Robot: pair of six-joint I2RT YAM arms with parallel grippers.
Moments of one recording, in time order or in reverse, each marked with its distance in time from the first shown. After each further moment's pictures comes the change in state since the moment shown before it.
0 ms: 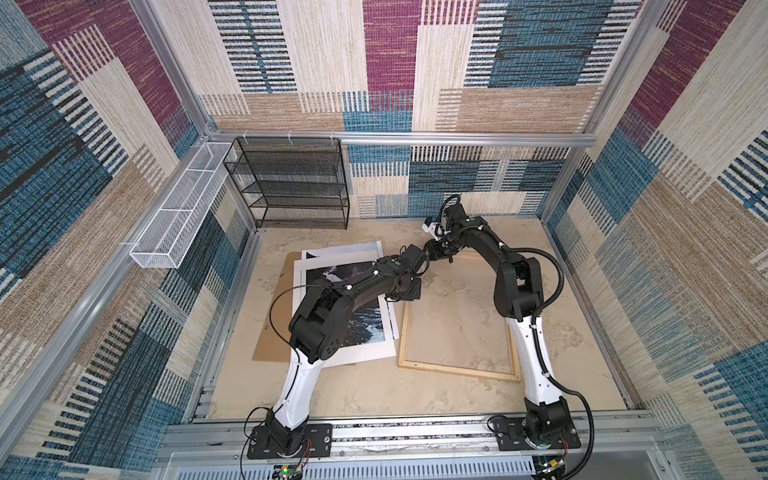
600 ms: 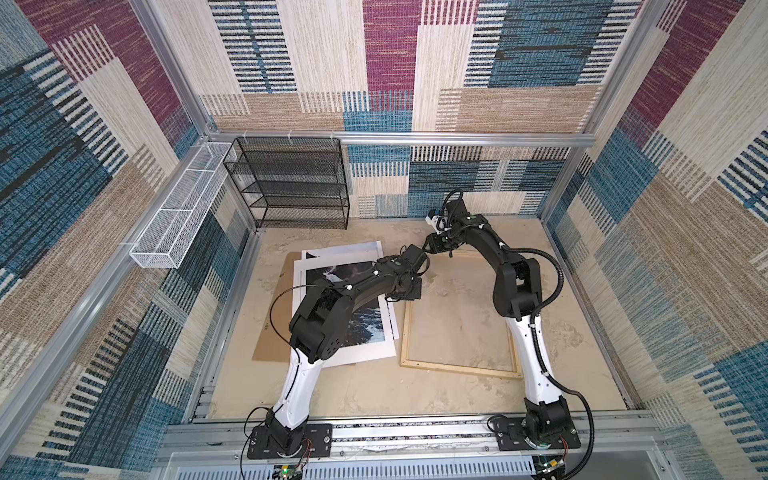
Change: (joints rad) left arm 0.000 0.001 -0.001 0.013 0.004 0.000; right arm -0.002 0.026 0.068 0.062 0.118 0.037
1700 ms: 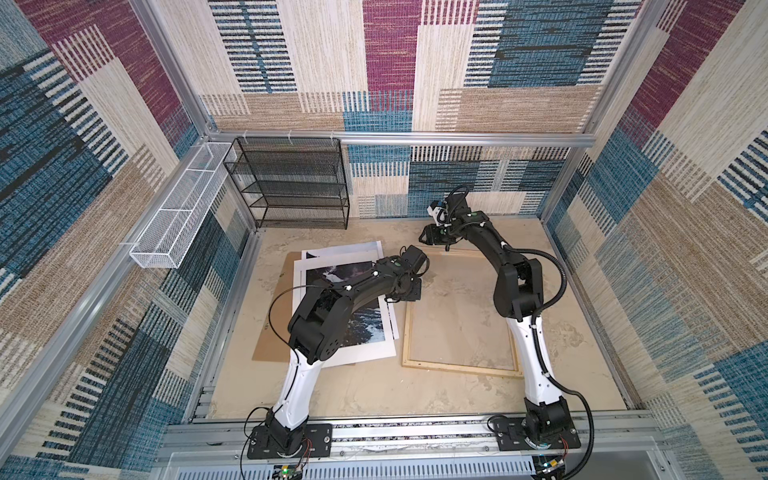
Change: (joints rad) left arm -0.002 -0.010 -0.013 0.008 0.000 -0.003; right arm 0.003 -0.009 0.053 0.064 0.001 0.164
